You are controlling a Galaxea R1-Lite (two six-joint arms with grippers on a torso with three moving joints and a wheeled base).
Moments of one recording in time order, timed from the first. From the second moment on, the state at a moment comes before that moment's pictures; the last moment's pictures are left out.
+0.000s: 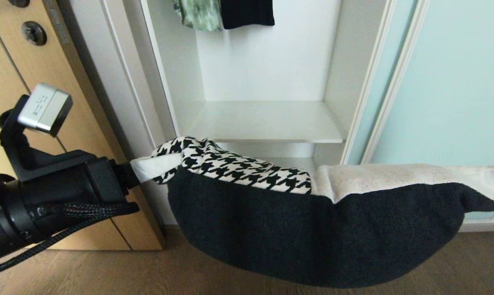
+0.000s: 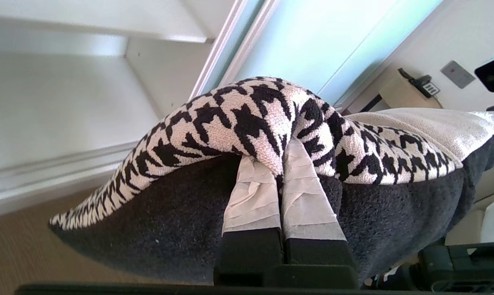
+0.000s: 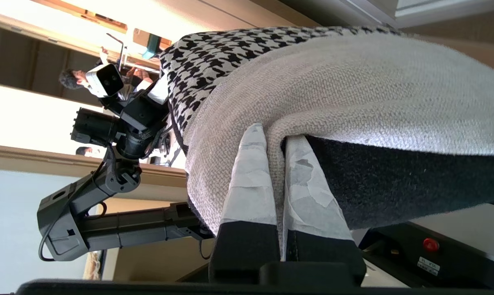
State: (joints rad) left arm -0.41 1.23 -0.61 -0.69 -0.42 -0.45; right arm 0.36 1.05 -0.95 0.10 0.52 0.89
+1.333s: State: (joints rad) left arm -0.41 1.23 -0.55 -0.75 -0.42 -0.44; right arm 0.36 1.06 -0.96 0.09 0.53 0.89
